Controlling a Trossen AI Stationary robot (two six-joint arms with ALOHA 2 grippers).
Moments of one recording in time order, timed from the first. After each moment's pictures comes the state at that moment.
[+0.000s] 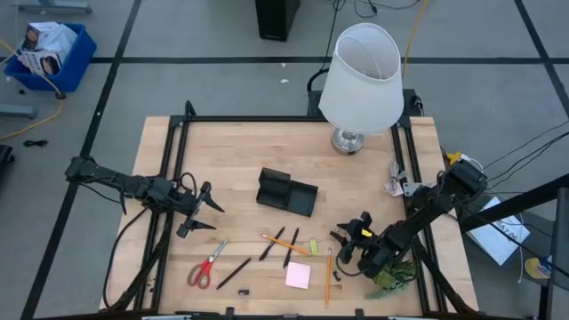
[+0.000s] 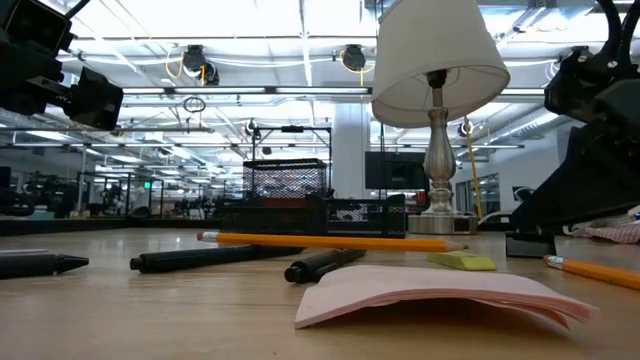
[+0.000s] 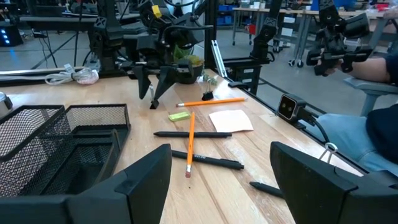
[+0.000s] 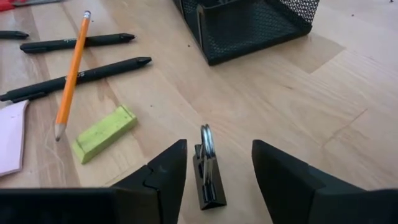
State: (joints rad) left arm -0.29 0.20 0.01 0.06 0.12 -0.02; right arm 0.76 1.67 0.56 -0.03 0.90 1.22
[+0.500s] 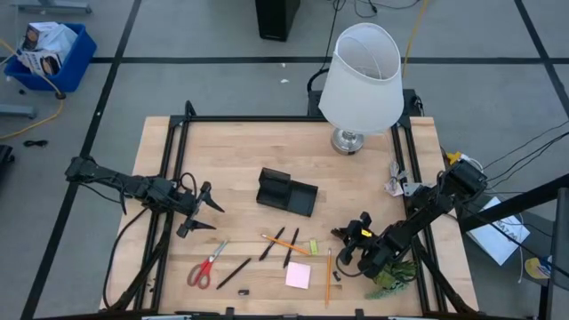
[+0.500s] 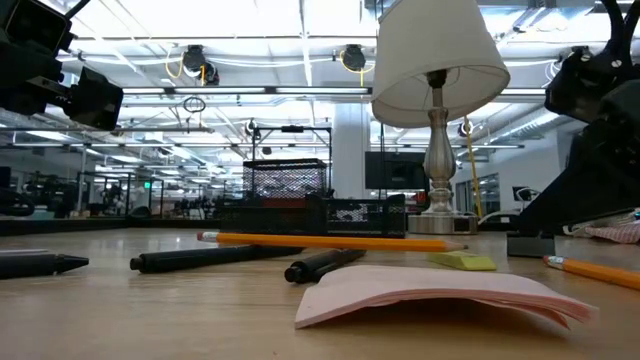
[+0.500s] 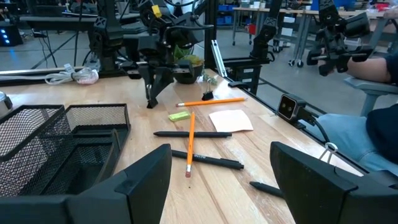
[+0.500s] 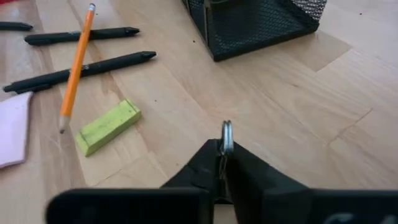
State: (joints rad) left arm -0.29 0.20 0.01 0.06 0.12 -0.02; right arm 0.77 1.67 0.56 -0.01 0.89 1.19
